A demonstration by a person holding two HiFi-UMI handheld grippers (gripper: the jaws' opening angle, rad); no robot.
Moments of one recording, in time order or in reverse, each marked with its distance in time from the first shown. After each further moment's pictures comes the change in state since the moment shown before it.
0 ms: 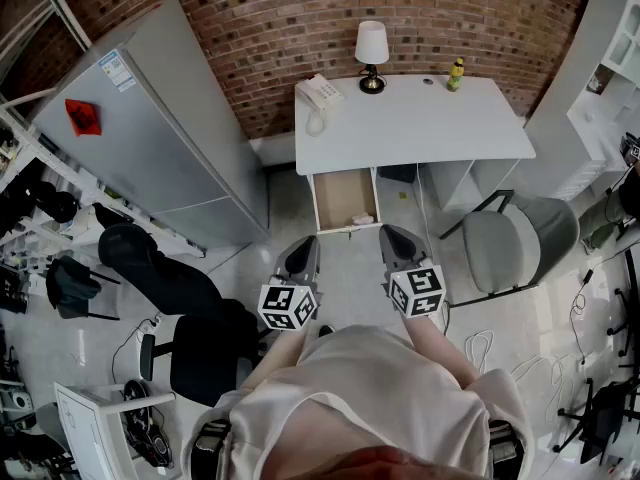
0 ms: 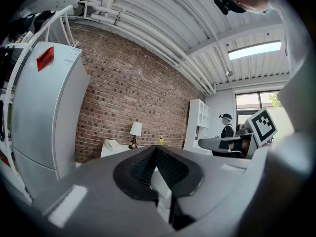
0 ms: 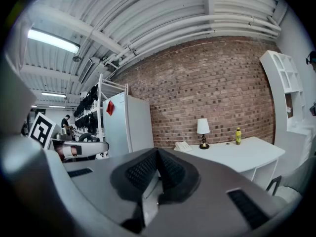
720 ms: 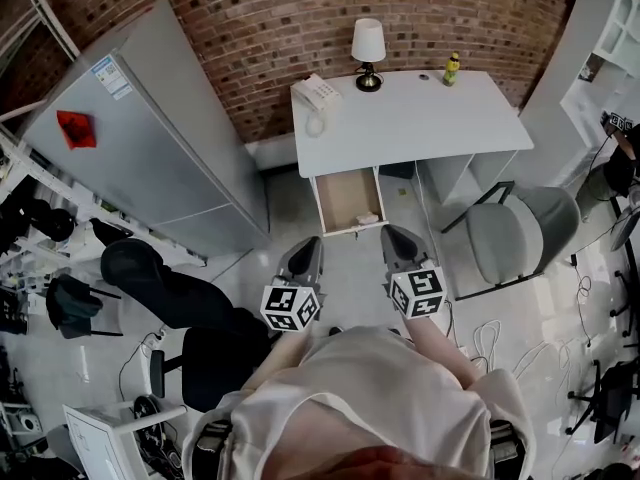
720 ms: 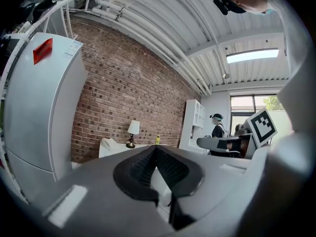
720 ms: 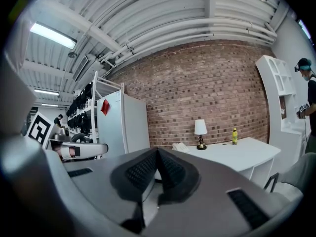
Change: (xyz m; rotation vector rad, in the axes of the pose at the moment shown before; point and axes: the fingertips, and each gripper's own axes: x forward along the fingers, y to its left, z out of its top) left arm -0.002 0.041 0.002 -0.009 0.018 -0.071; right arm 0.029 0.029 0.000 0.004 -0.013 -0.079
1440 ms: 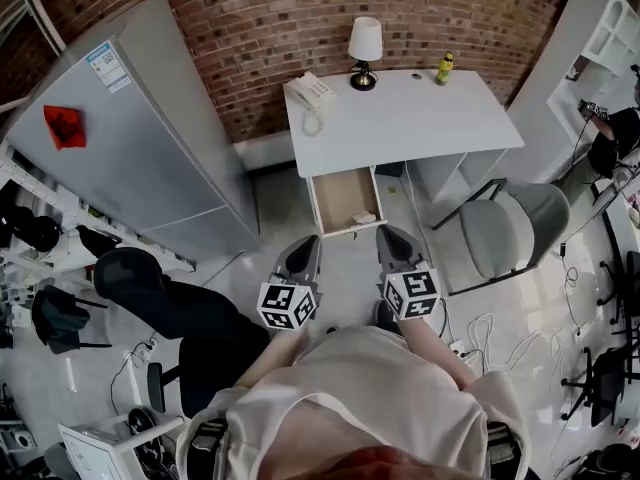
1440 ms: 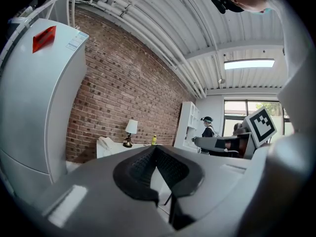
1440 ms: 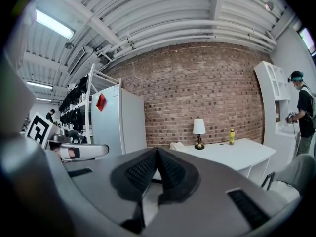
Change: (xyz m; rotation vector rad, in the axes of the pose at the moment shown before) left arm -0.010 0.052 0.000 -0.024 0.002 -0.091; right arm 0.036 0.046 -0.002 -0.019 0.019 -0.080
